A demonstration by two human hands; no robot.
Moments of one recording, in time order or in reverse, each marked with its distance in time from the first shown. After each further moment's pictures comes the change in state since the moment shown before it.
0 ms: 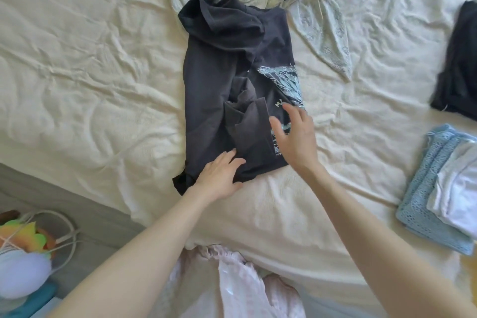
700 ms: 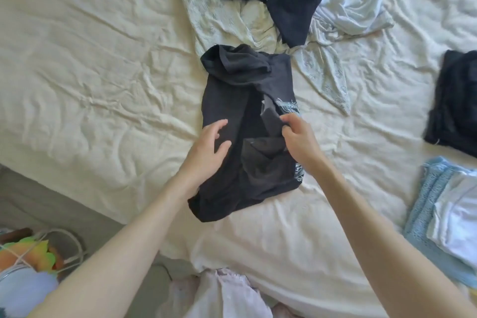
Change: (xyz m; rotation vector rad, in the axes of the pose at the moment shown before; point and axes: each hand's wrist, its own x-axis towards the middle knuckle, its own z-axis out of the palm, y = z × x) left_hand -0.024 -0.009 -0.104 -0.576 0.528 -0.037; right_hand 0.033 -0.061 -0.038 0.370 -0.175 0.089
